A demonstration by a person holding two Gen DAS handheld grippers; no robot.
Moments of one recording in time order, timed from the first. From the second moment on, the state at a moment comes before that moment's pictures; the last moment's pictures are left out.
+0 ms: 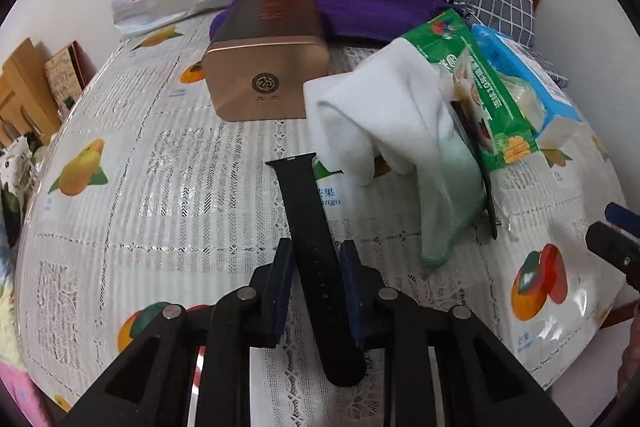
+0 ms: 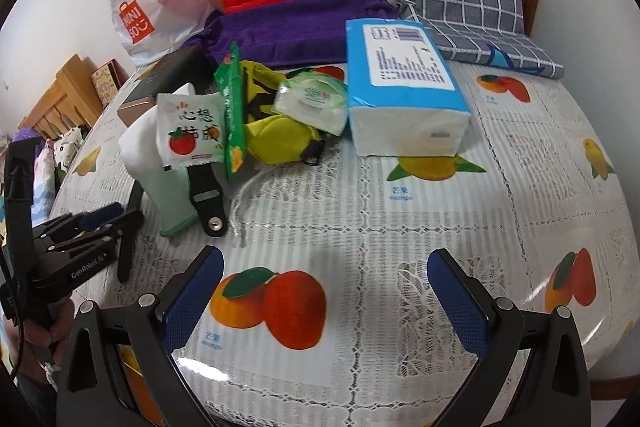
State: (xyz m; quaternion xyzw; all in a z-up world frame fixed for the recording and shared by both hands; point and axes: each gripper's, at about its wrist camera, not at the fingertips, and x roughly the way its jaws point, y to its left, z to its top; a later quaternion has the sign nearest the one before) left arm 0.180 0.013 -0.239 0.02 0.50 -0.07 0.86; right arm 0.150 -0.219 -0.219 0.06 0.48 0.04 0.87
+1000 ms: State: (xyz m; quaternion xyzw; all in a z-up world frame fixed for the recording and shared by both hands) left arm 0.181 0.031 -0.239 0.02 0.49 -0.02 0.87; right arm 0.226 -0.167 -0.209 0.04 0.43 0.14 0.89
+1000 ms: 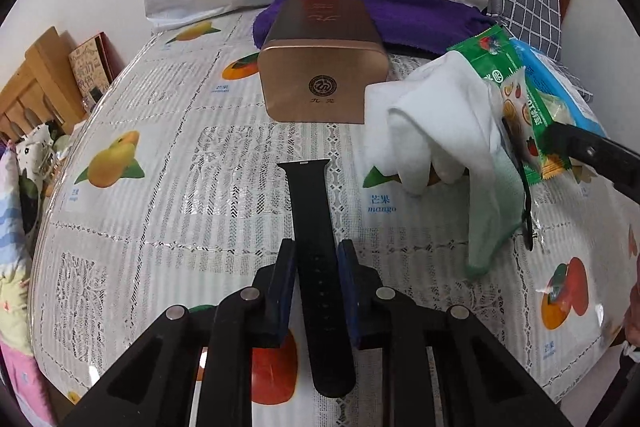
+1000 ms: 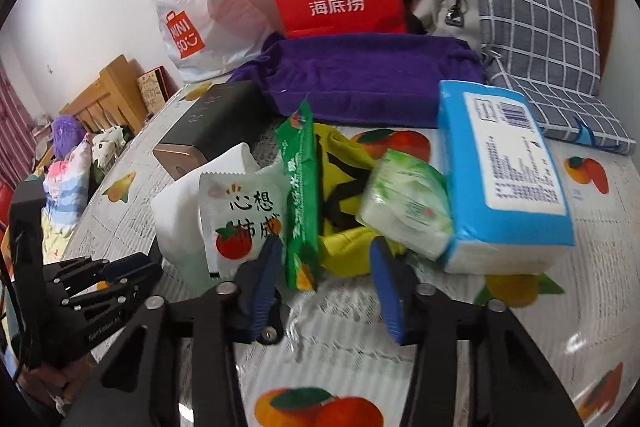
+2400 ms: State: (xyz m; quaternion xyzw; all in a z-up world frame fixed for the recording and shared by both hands) left arm 0.181 0.028 -0.240 0.03 0.49 -0.01 0.87; right arm 0.154 -0.265 -0.244 0.06 0.47 0.05 0.88
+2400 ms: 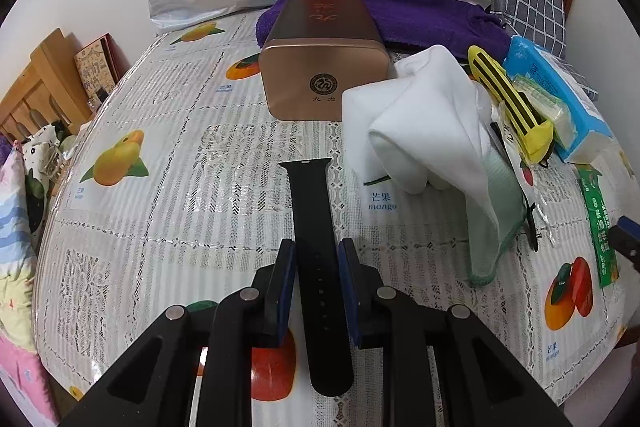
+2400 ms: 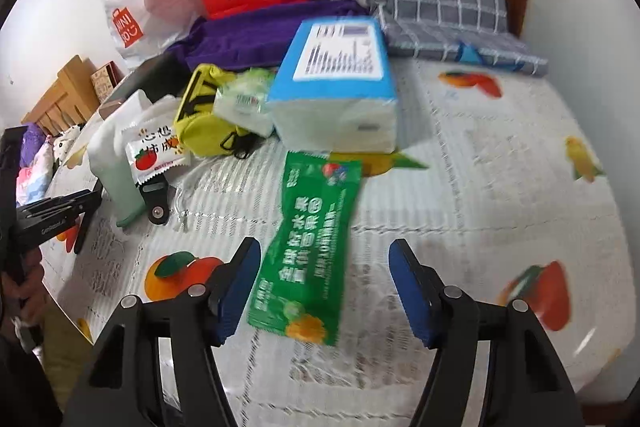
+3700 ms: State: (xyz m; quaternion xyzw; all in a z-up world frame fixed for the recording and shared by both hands) left arm 0.174 0.054 -0.164 -0.03 0.45 -0.03 0.89; right arm 0.150 -0.267 -0.178 0.03 0.41 0.02 0.91
